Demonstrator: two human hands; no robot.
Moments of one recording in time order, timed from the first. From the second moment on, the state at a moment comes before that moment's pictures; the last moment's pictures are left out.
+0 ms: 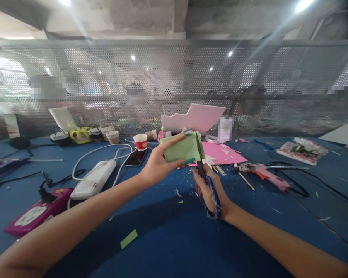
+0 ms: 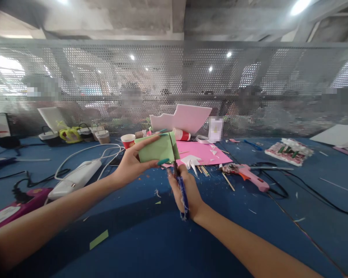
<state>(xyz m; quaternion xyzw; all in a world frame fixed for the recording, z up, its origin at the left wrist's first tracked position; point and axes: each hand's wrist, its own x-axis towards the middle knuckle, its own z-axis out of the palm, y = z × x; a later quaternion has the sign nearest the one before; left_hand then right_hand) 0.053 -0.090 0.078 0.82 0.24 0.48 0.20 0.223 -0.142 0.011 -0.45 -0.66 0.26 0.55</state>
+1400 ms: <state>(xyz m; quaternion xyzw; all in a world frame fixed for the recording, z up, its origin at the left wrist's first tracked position) 0.050 -0.090 0.084 0.81 0.23 0.47 0.25 0.226 -0.142 0.014 -0.43 -0.67 0.28 0.53</state>
